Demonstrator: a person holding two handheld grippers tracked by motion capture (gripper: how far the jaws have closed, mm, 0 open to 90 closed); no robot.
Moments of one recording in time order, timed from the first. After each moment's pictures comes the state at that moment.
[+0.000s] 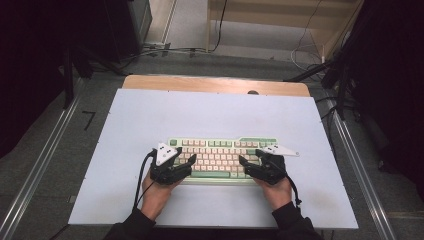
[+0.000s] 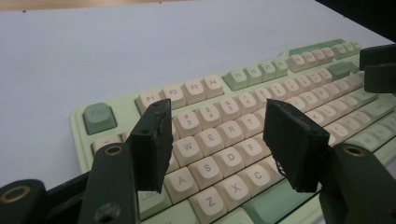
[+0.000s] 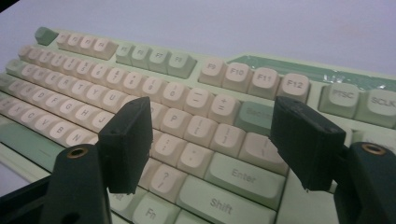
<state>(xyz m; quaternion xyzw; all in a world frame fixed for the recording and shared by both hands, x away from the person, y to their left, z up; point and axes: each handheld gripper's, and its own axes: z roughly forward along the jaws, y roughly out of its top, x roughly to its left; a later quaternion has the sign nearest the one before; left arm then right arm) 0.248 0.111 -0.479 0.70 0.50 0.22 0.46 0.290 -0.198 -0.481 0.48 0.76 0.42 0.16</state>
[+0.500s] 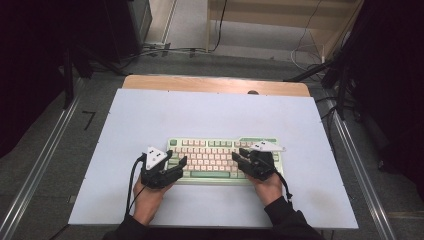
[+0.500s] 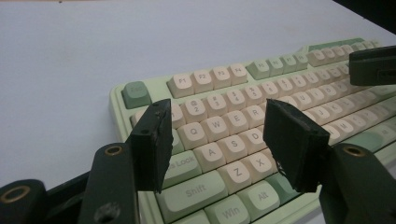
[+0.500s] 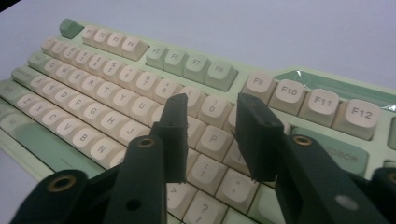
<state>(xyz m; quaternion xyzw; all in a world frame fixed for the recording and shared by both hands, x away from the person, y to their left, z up) 0.235 0.130 -0.481 0.68 0.52 0.23 0.46 0.300 -0.171 -0.482 0.44 0.78 0.42 0.14</state>
